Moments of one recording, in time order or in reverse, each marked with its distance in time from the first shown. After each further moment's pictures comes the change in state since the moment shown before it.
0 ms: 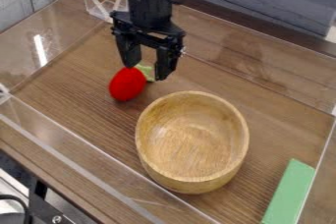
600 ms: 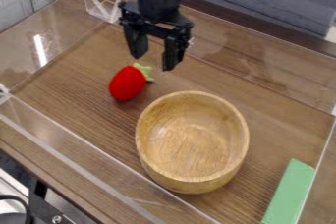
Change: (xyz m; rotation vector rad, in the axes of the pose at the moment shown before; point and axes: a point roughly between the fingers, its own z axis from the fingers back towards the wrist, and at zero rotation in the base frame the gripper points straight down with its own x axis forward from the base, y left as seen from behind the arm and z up) arm 0.016 -0.009 0.006 0.019 -0.015 -0.032
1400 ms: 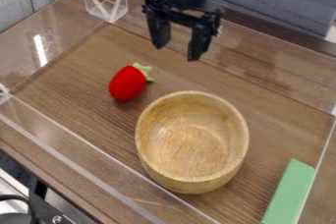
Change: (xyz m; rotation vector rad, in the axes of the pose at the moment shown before) arm 0.012 -0.029 0.016 0.016 -0.001 0.003
